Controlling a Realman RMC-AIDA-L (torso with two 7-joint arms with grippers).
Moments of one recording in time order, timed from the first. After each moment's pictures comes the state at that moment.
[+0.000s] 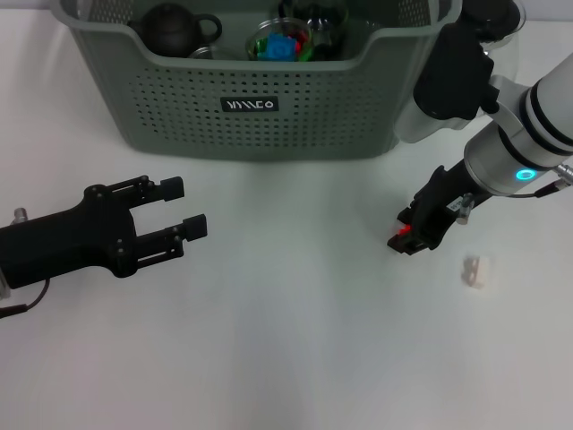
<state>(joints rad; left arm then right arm) -0.40 -2.15 0.22 0.65 2.24 1.83 -1.17 0.79 2.10 -1.46 -0.87 -2.53 -1.31 2.21</state>
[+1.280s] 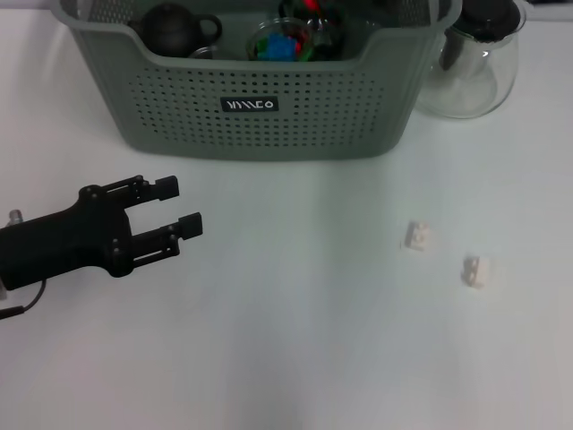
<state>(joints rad) -0.39 -2.15 0.20 0.65 2.24 1.82 -1.16 0.86 2.09 -0.99 -1.17 -2.12 -1.48 2.21</state>
